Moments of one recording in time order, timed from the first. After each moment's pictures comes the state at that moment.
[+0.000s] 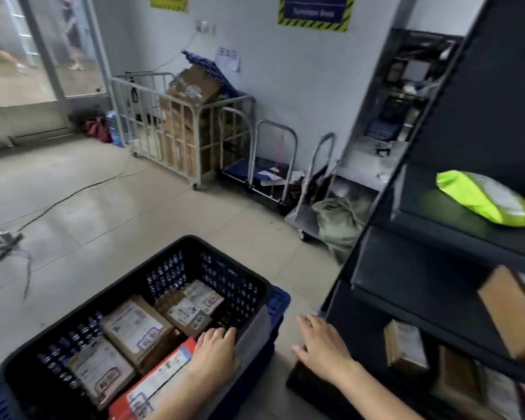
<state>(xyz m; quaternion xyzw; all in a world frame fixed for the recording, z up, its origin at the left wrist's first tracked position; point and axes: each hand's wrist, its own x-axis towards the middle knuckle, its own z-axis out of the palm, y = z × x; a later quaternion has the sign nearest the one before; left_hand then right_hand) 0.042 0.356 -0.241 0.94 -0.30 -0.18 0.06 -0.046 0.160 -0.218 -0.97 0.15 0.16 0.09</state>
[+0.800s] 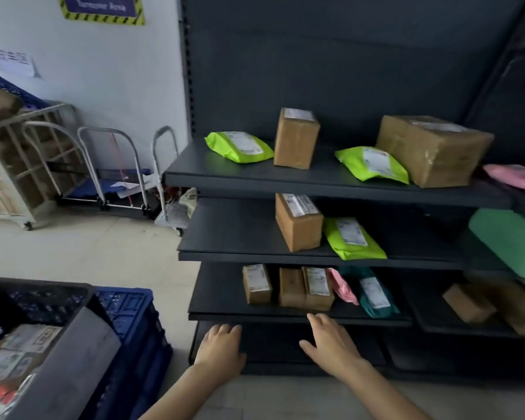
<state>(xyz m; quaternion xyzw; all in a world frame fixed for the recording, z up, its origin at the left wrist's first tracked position) -0.224 0.153 -0.215 0.82 -0.53 -0.22 0.01 -0.410 0.036 -0.200 -0.88 0.45 0.09 0.14</state>
